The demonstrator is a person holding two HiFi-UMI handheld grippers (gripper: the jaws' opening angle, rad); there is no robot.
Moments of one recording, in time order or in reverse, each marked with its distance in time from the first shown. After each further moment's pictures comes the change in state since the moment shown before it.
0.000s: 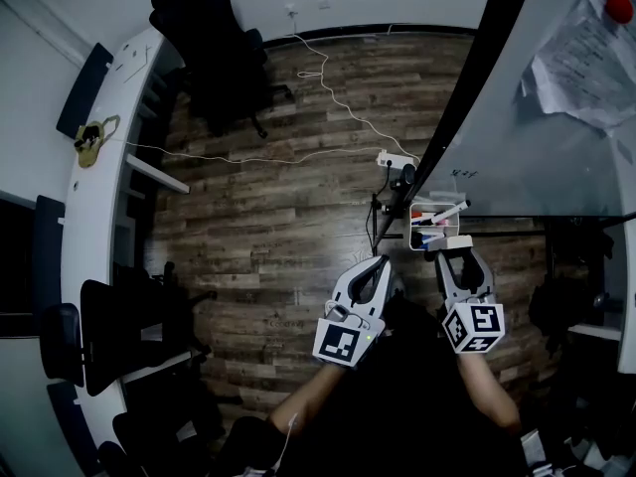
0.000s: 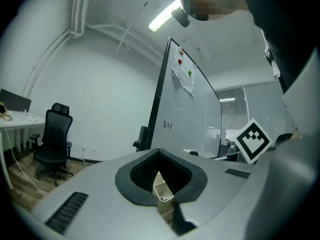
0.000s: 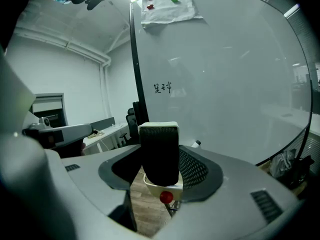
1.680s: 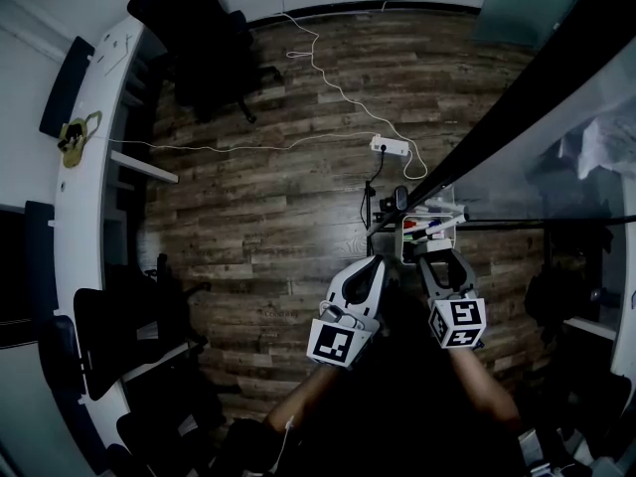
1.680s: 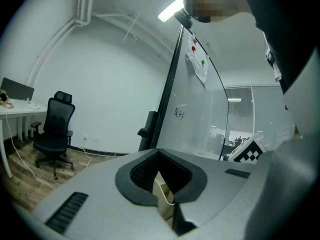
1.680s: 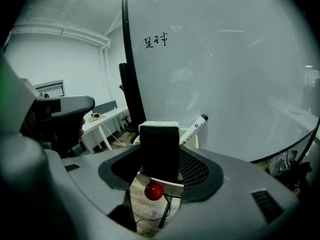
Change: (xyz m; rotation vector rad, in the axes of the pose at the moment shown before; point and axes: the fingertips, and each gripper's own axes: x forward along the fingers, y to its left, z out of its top) left arm 0.045 0.024 -0.026 -0.079 0.084 0.027; right arm 0.057 -0.015 -0.054 -0.050 0.205 0.036
